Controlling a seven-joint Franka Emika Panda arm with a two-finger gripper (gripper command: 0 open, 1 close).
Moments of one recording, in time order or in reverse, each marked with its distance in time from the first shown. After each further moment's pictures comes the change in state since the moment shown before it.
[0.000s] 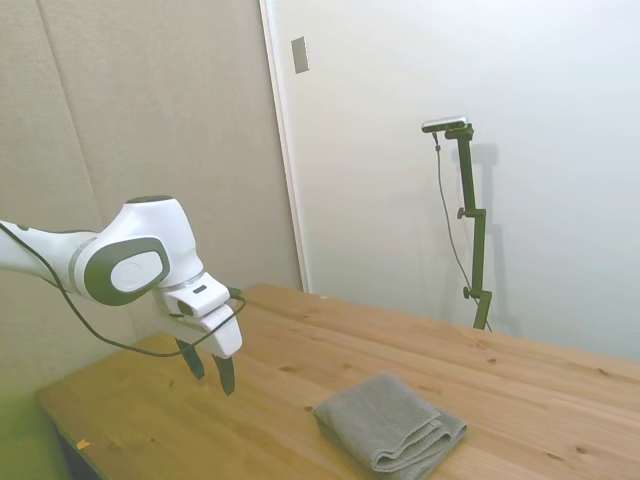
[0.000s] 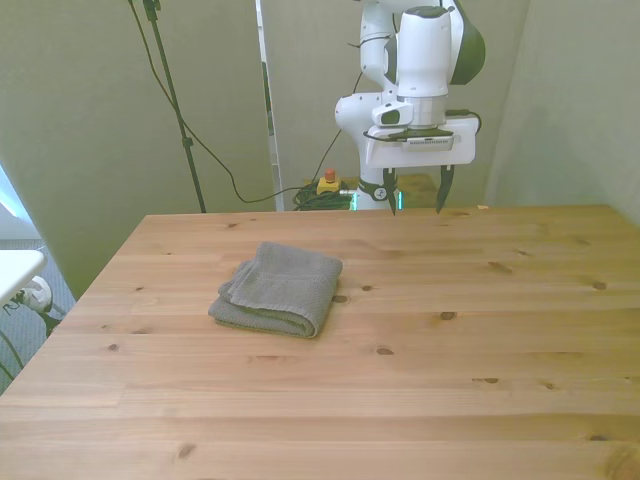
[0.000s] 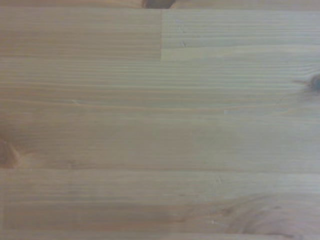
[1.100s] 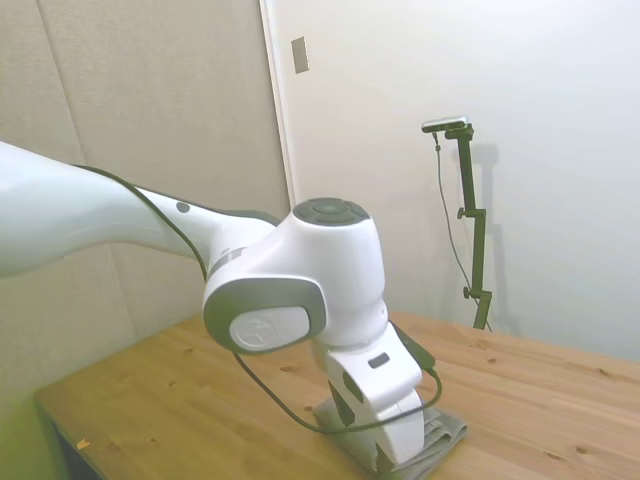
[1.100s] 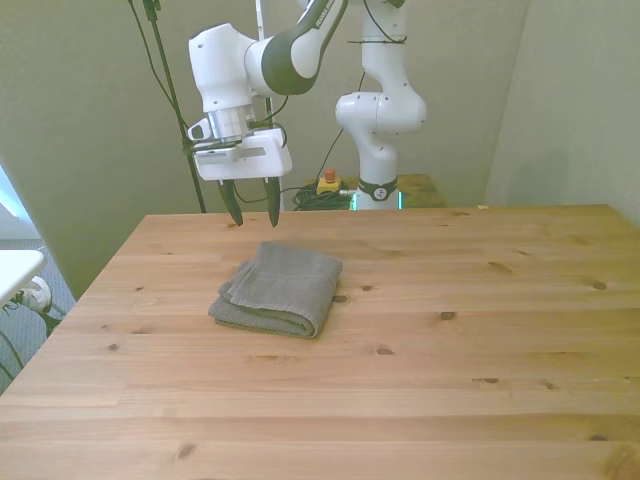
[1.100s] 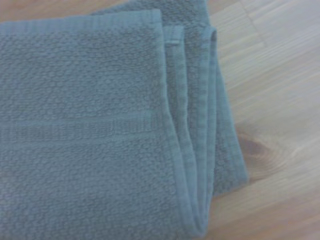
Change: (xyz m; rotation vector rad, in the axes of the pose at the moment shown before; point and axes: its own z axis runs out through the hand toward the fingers) arm 0.247 0.240 0.011 0.154 -0.061 0.447
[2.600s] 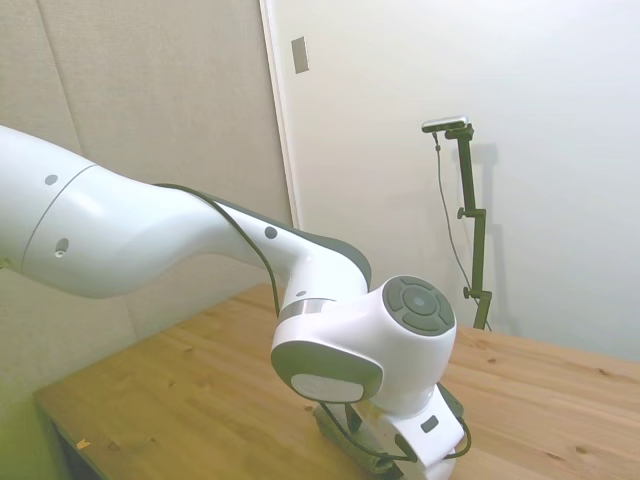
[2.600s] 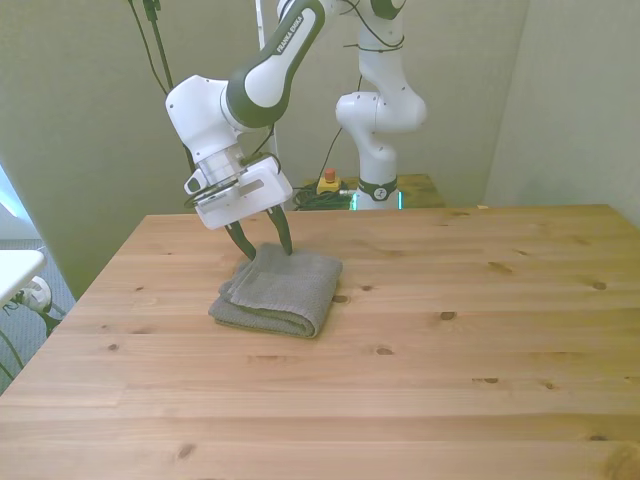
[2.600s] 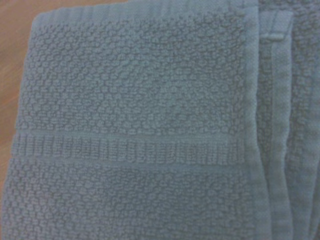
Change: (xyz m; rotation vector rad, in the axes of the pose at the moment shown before) arm 0.020 -0.010 0.061 0.139 -0.205 -0.107
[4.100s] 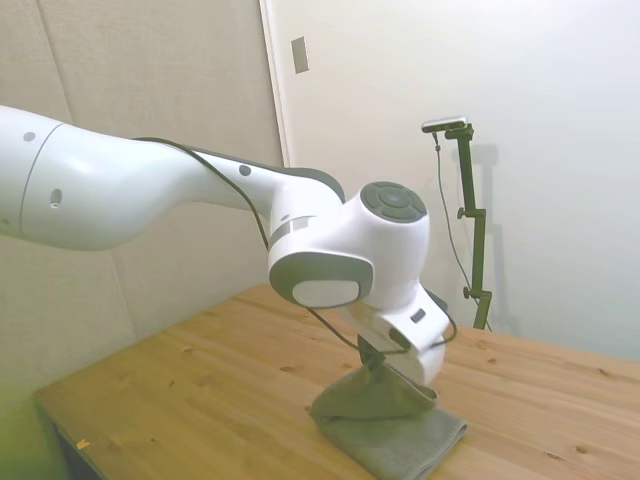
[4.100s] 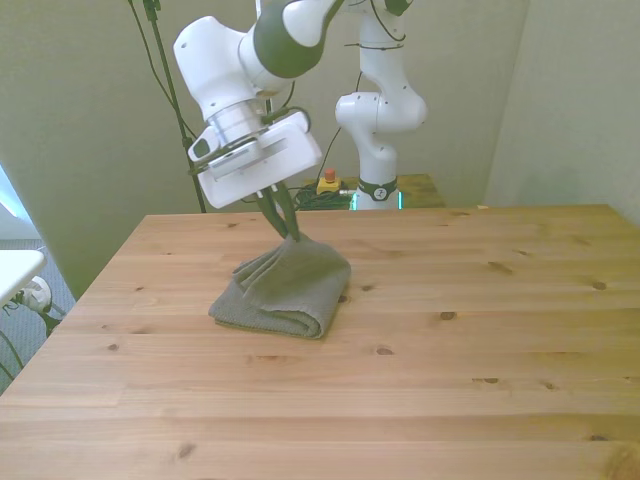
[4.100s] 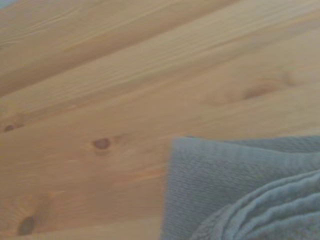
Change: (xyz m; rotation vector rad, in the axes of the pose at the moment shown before) arm -0.050 -0.142 -0.036 0.063 0.038 -0.176
